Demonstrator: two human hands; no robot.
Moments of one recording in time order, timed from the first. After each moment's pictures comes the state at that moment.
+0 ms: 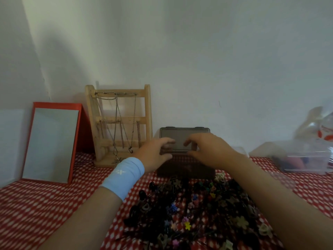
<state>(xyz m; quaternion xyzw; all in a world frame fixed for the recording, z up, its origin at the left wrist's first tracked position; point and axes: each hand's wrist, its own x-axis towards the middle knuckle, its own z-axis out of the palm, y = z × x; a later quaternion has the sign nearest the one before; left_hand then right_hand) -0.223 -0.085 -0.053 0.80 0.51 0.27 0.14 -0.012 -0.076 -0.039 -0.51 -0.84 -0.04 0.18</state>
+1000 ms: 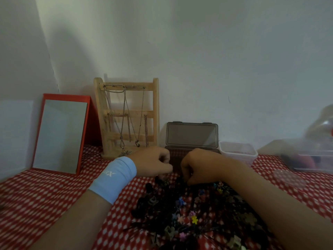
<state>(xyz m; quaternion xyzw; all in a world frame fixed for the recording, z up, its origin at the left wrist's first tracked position) -0.246 -0.113 -0.055 0.82 0.52 0.15 0.20 -0.043 -0.093 -0.059 -0.39 -0.92 0.02 -0.01</state>
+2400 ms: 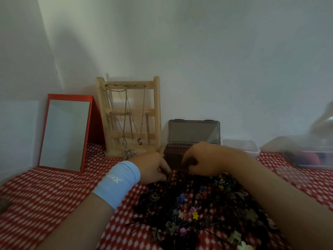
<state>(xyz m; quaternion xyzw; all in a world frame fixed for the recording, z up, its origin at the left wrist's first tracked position) -0.253 -0.109 -0.075 0.85 0.52 0.02 0.10 -0.037 -0.095 -0.048 -0.42 -0.90 0.05 0.00</state>
